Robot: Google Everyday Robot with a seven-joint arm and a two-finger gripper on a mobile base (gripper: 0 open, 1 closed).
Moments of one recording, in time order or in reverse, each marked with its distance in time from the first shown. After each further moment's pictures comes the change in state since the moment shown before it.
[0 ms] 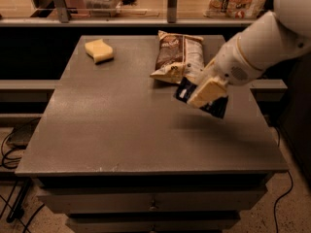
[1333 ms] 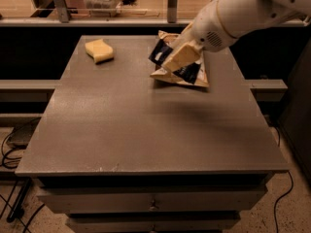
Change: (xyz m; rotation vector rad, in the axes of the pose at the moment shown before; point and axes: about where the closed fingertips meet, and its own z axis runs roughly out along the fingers) arm -0.099 -0.042 0.001 0.060 -0.198 -0.077
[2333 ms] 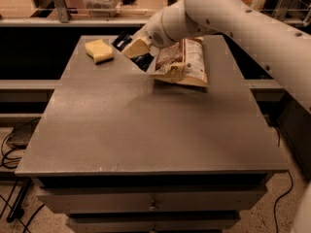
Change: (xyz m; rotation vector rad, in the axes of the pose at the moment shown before) arm -0.059 -0.061 0.137 0.059 -0.174 0.082
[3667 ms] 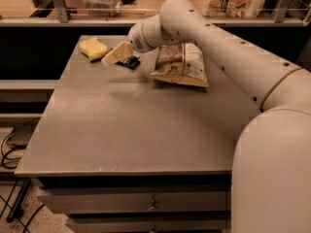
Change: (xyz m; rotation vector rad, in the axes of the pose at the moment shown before) arm -0.003 -0.020 0.094 -0.031 -0.073 0.116
